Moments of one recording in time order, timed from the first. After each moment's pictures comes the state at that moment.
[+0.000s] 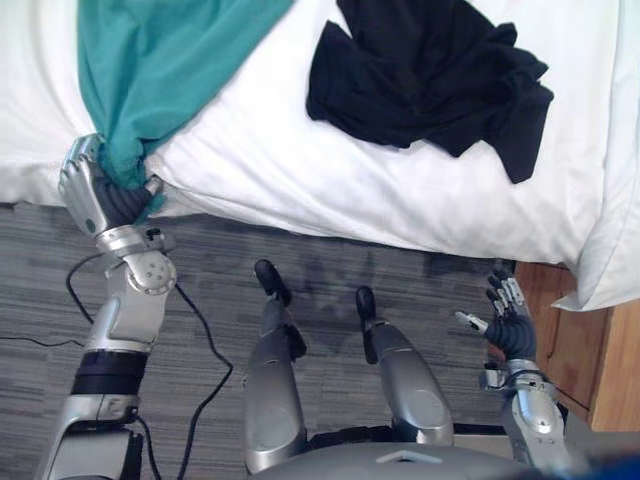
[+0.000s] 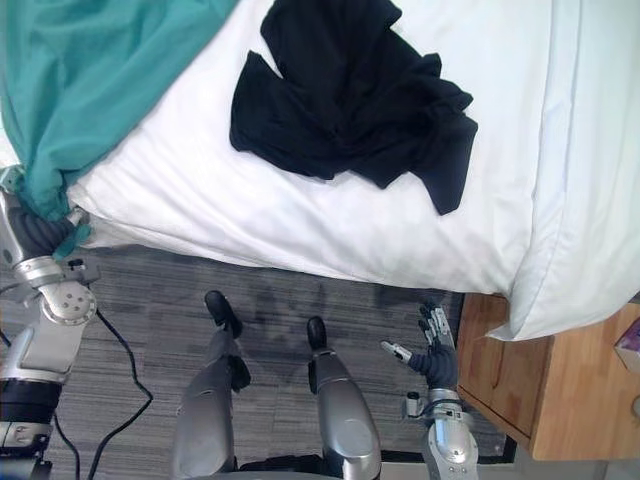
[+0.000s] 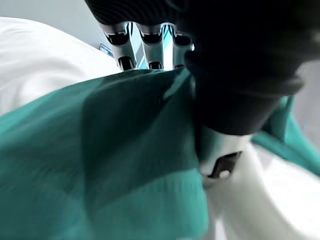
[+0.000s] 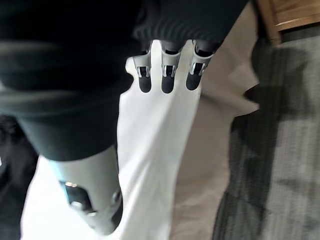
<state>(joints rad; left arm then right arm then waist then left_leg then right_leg) -0.21 0.64 0.08 0.09 0.32 0.05 0.78 0.36 -0.18 0.00 0.02 0.15 -0.40 -0.12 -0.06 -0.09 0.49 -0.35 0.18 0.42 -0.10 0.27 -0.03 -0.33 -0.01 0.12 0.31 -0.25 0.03</state>
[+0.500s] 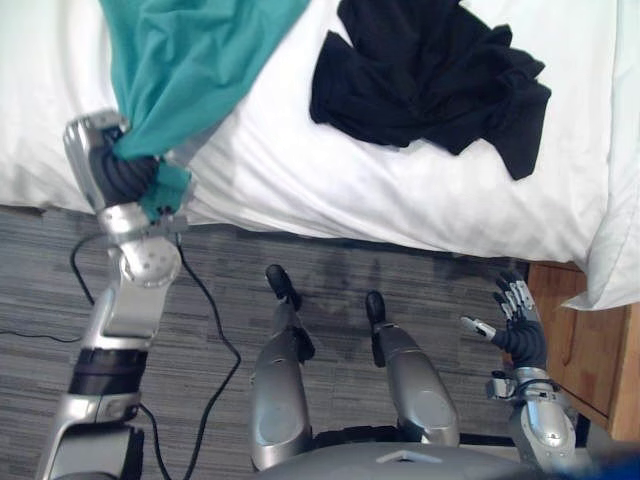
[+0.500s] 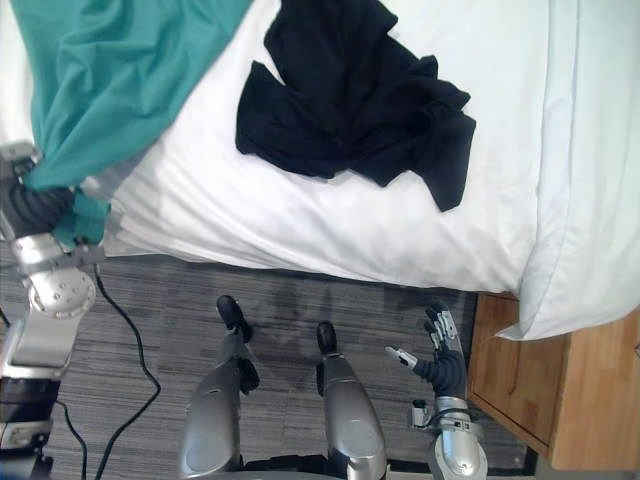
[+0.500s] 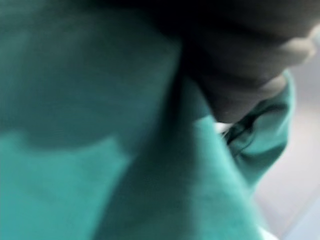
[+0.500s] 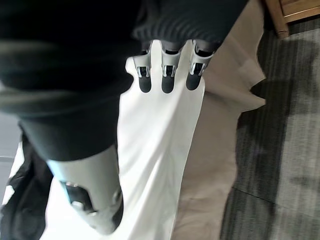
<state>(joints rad) -0.39 0.71 0.10 -0.05 0.25 -0.10 0.63 0.43 -0.19 -0.02 -0.04 0.13 -0.39 -0.11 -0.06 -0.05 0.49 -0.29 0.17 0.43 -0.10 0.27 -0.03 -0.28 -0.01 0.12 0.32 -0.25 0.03</state>
